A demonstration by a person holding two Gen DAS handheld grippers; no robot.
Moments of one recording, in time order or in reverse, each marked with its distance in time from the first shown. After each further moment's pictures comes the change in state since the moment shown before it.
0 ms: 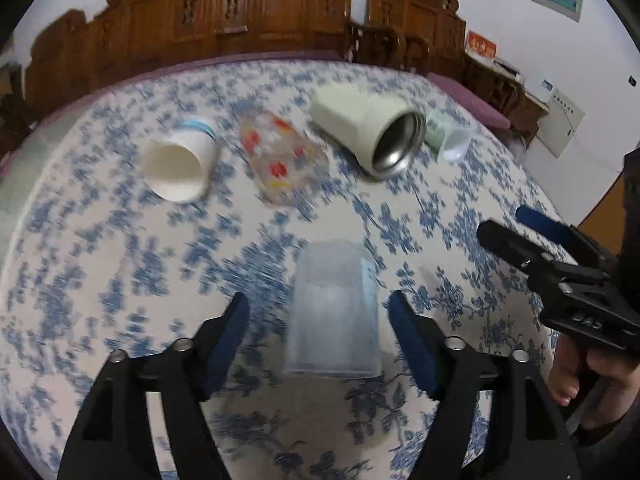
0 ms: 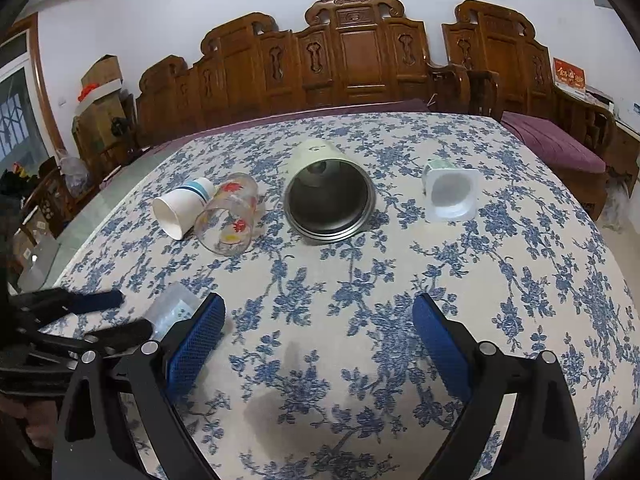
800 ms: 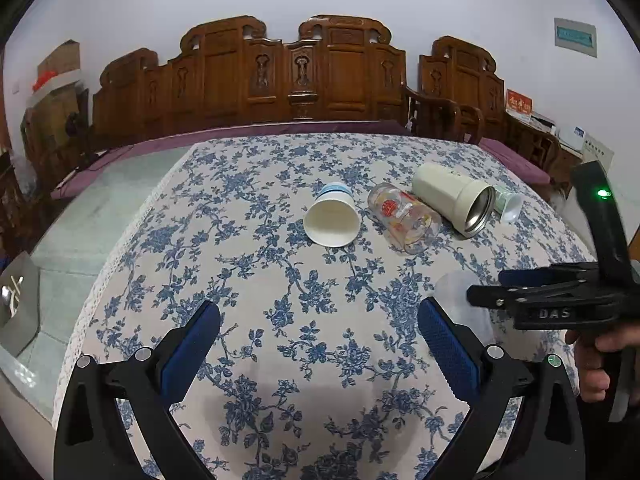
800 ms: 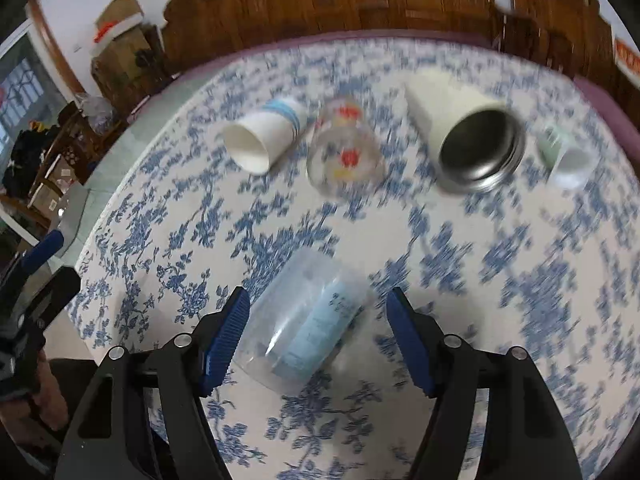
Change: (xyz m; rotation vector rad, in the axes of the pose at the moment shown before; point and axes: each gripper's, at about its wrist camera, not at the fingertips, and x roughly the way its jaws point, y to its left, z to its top) left arm -0.080 0.088 -0.029 -0.046 -0.223 0.182; right arm 0.053 0.102 0.010 -0.031 0.346 0.119
